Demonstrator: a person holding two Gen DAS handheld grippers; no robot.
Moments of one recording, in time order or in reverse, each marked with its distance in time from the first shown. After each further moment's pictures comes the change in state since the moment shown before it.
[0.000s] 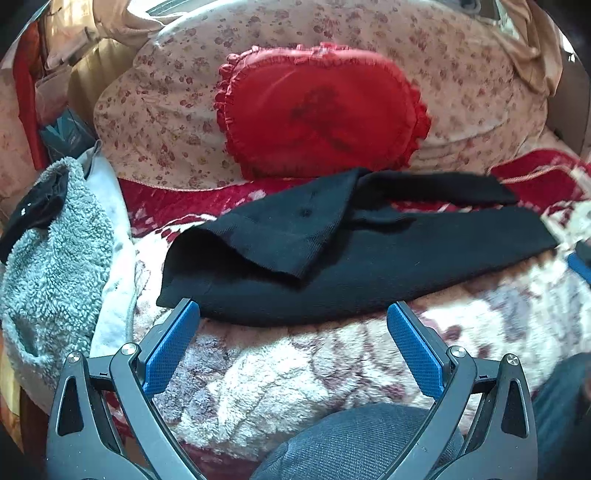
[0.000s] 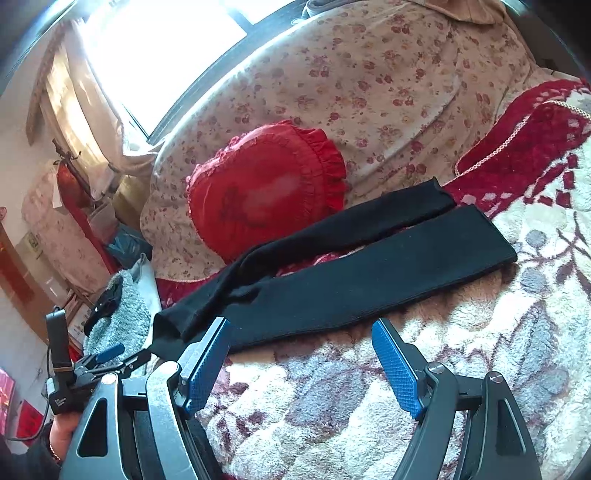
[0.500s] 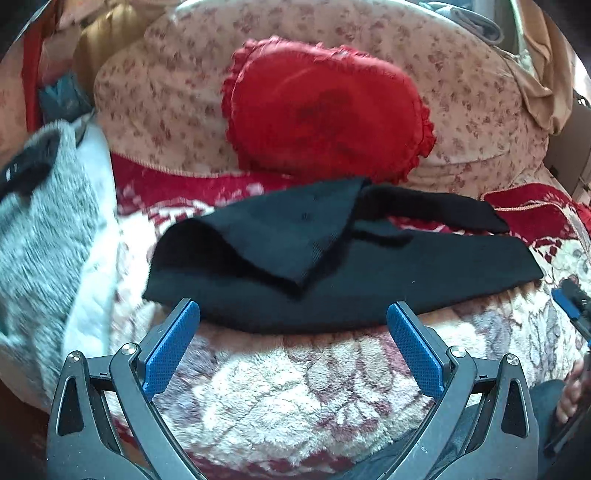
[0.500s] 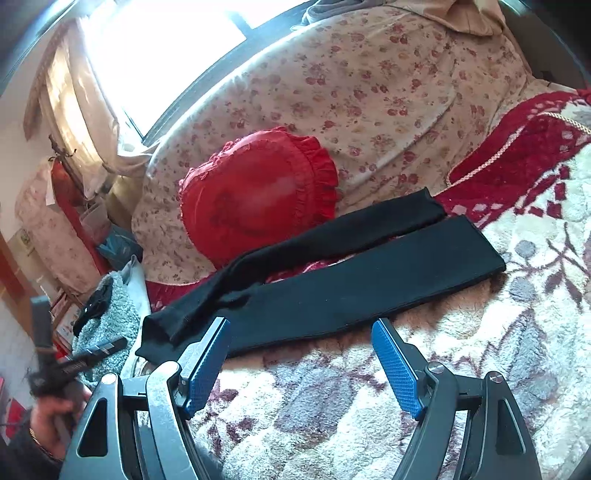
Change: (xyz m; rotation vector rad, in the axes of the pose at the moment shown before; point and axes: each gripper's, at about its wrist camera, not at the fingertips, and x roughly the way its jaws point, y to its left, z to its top) left arm 0.023 0.021 -0.004 -0.130 0.023 -0.077; right arm -0.002 -0.001 0.001 -0.018 -0.020 -0.047
